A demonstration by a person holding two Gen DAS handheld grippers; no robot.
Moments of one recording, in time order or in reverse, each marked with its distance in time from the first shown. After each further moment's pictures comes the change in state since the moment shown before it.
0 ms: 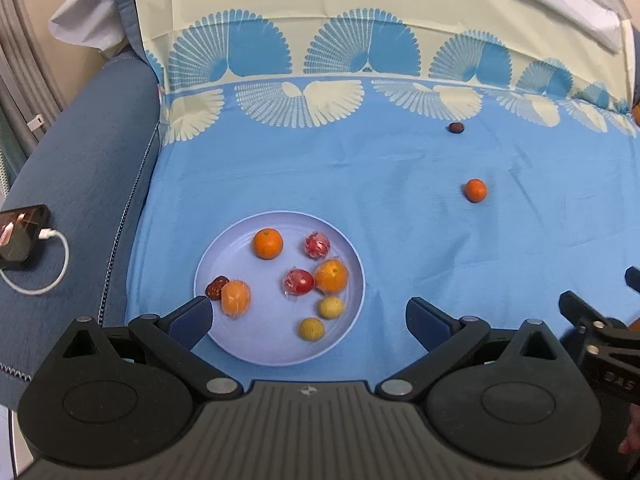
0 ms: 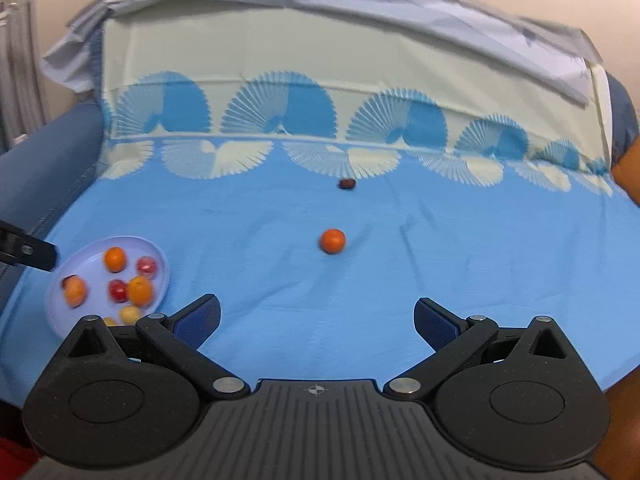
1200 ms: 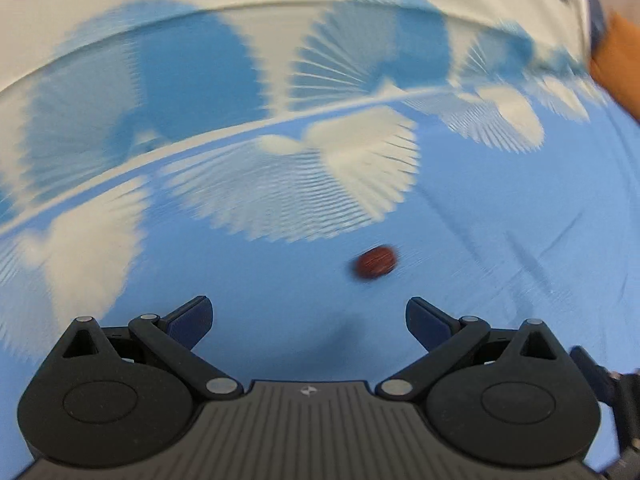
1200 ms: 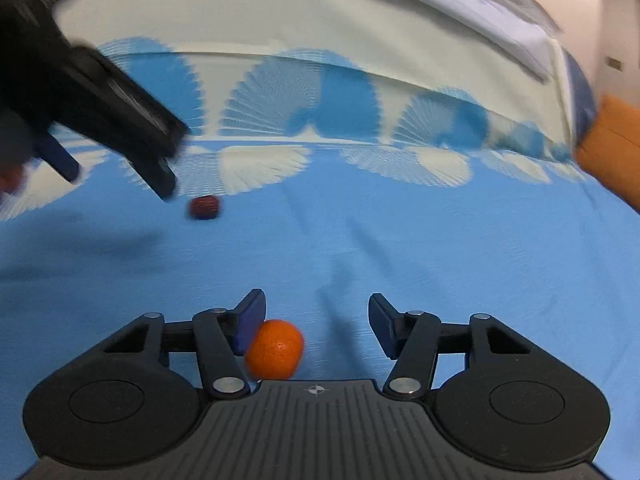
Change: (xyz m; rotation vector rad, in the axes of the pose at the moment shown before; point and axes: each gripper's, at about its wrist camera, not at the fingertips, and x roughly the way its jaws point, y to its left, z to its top) left arm 0.318 -0.211 0.245 0.314 -0.030 -0.250; right arm 0.275 -0.082 0.040 0.125 -0.078 -0.247
